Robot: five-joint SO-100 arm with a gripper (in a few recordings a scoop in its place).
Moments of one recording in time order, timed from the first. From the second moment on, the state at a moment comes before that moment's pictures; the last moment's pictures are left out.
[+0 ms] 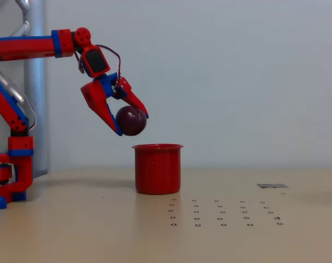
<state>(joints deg) -20.7 114.3 104.4 72.7 -19.6</state>
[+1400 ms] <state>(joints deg) -14.4 106.0 109.0 48.9 -16.1</state>
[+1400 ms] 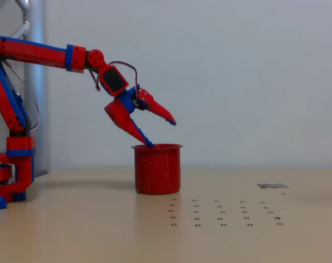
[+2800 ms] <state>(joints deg) 11.6 184.6 170.2 72.1 3.4</state>
